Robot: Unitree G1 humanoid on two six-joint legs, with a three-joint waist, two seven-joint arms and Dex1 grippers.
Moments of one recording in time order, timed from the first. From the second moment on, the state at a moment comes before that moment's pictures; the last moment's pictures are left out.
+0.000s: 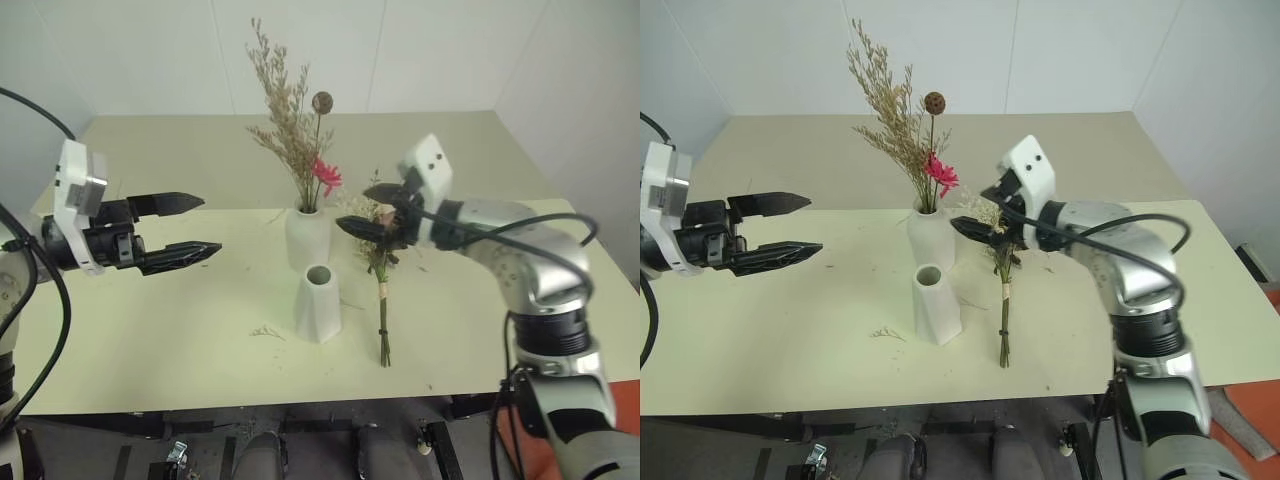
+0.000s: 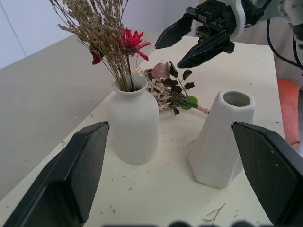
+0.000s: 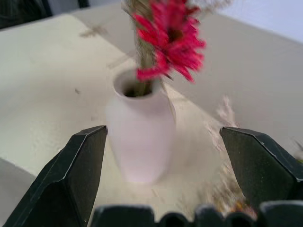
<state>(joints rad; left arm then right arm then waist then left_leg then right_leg) -0.43 1.00 0.35 -0.17 -0.75 0.68 -1.21 -0.82 -0.59 0.04 -0.23 0.45 1.05 0.69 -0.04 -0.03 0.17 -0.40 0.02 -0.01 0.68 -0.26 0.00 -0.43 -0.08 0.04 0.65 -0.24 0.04</state>
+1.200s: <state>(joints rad) -0.45 0.99 0.34 -0.14 -0.75 0.65 -1.25 -1.08 -0.62 0.34 0.34 1.20 1.61 -0.10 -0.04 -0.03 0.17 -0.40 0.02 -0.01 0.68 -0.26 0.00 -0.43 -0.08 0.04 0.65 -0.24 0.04</state>
